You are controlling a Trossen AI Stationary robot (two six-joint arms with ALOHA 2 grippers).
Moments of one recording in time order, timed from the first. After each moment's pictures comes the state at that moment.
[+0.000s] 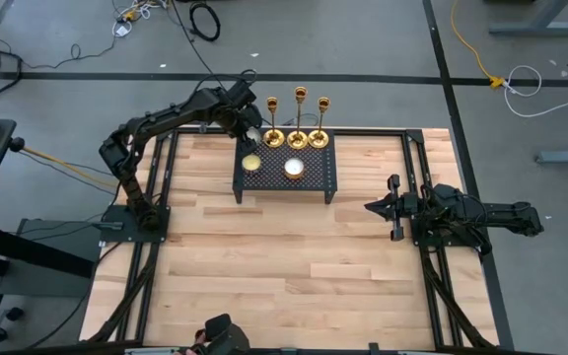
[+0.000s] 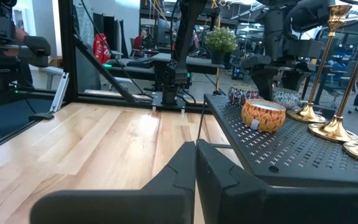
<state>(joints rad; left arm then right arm) 0.71 1.76 1.50 -0.89 0.14 0.31 -0.04 0.00 0.02 0.01 -0.03 -0.11</state>
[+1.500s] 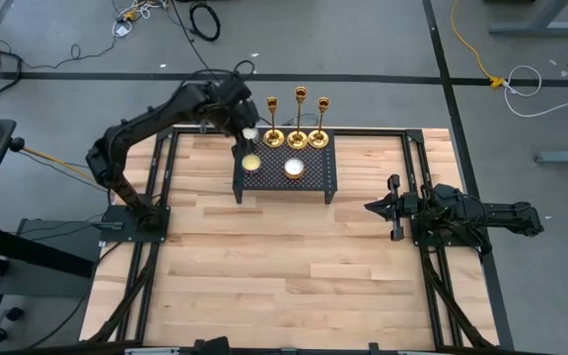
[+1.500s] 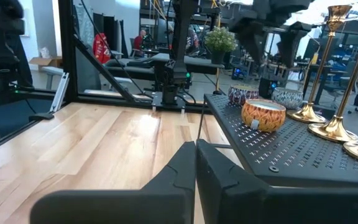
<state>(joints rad) 0.61 1.63 1.63 -1.05 0.13 0.27 -0.04 0.00 0.02 0.01 -0.03 -0.11</state>
